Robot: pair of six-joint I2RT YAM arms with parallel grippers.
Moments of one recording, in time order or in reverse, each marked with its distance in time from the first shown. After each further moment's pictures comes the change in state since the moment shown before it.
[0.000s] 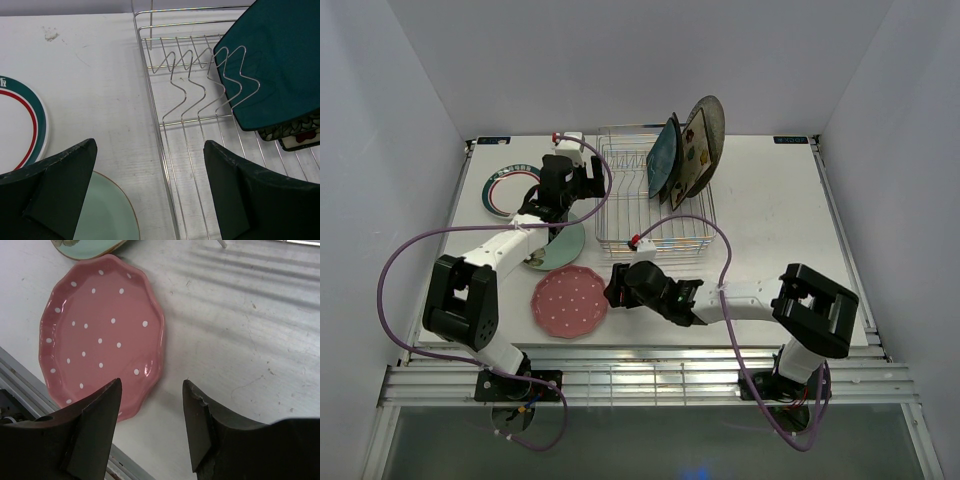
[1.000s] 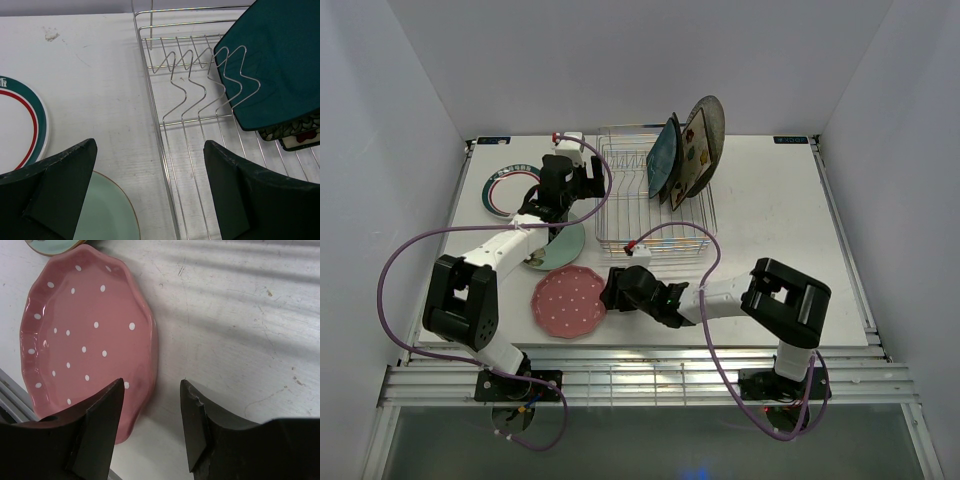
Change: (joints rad) left arm 0.000 0.000 0.000 0.000 -0.001 0.002; right arm 0.000 0.151 0.003 0.109 -0.004 0.115
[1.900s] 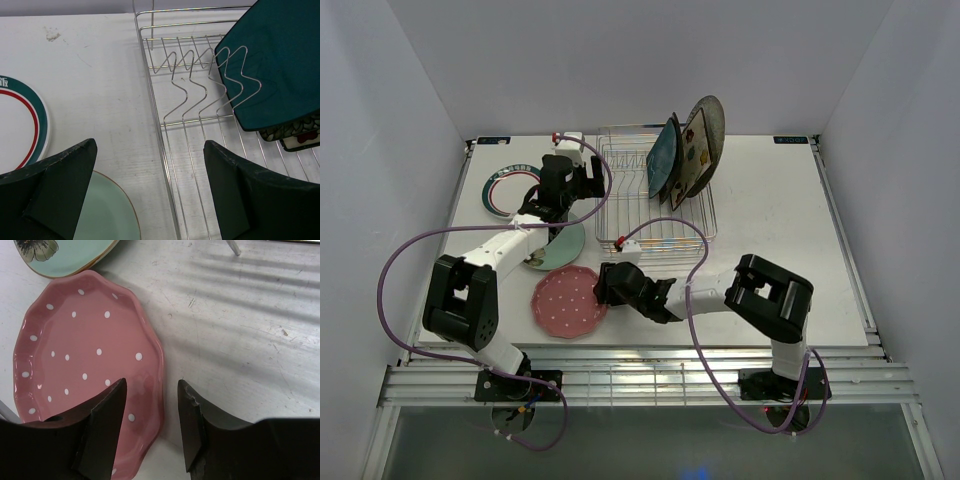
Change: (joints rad) left arm 0.000 0.000 0.000 0.000 -0.003 0.000; right arm 0.000 0.093 0.105 -0.004 0.048 -0.052
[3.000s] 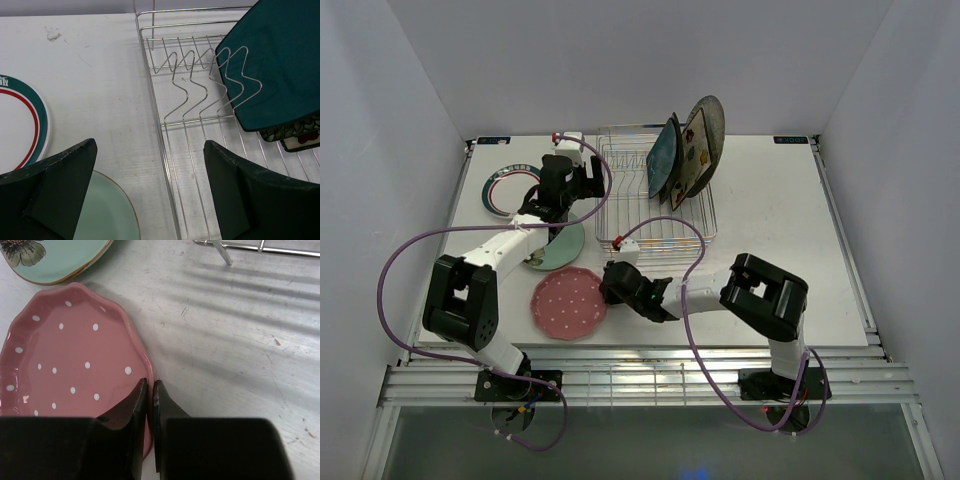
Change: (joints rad) left arm 0.000 0.000 0.000 0.000 -0.003 0.000; right arm 0.000 0.042 0.042 -0.018 0.042 -0.021
